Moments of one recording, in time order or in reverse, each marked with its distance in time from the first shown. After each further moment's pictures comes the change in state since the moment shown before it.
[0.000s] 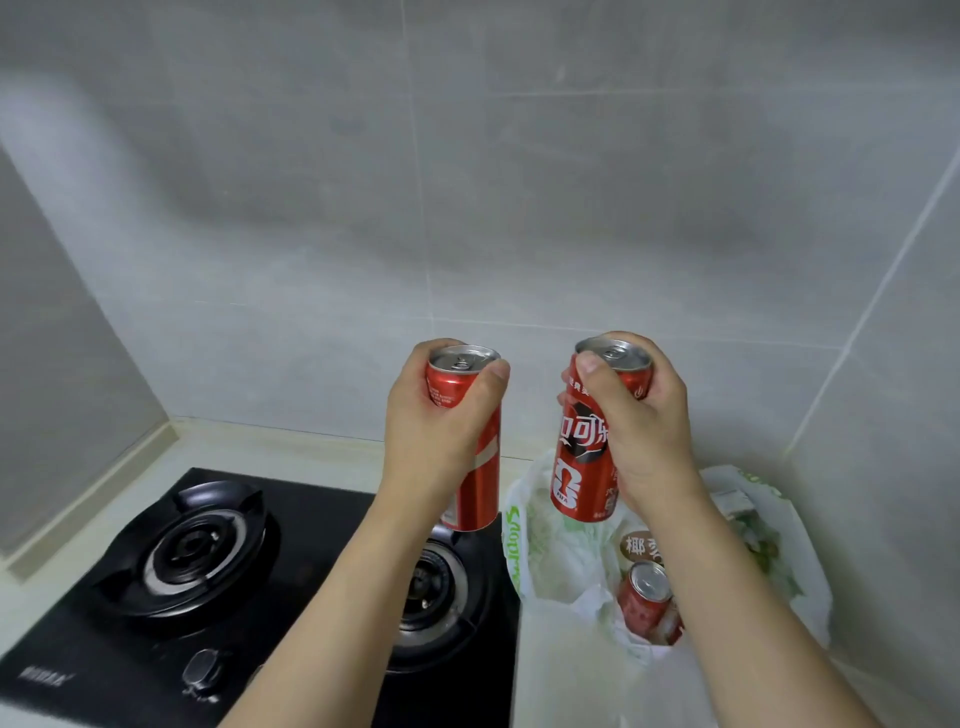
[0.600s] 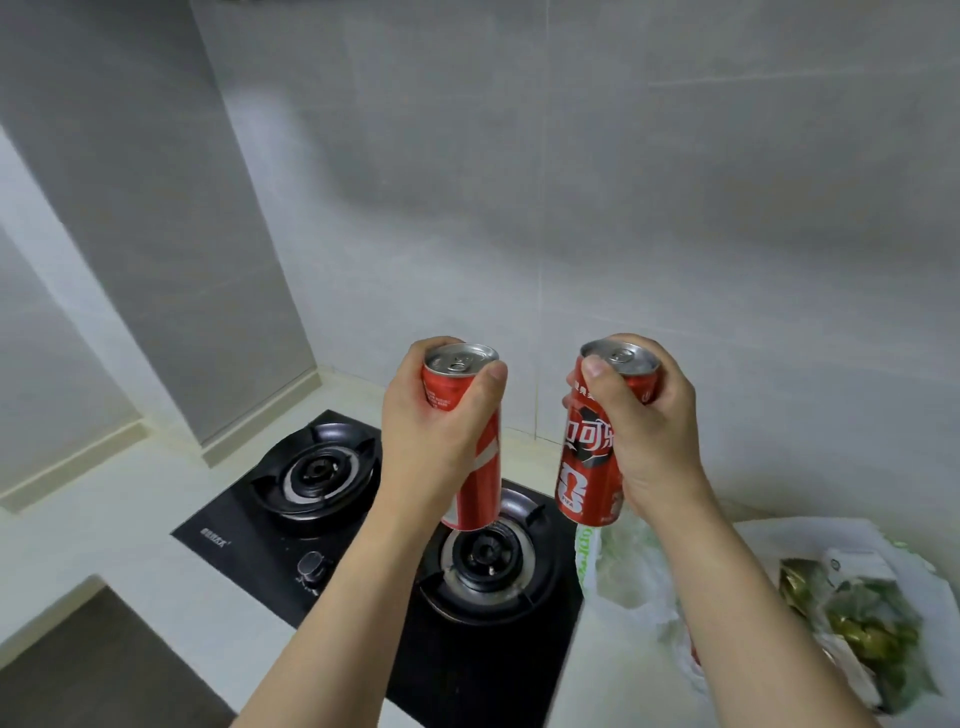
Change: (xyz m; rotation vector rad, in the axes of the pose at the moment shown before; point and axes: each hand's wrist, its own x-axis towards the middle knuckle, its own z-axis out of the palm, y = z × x) left_hand -0.045 0.023 -0.037 0.170 0.311 0.033; right_hand -0.011 -0.001 0.031 0.171 -0.273 -0.015
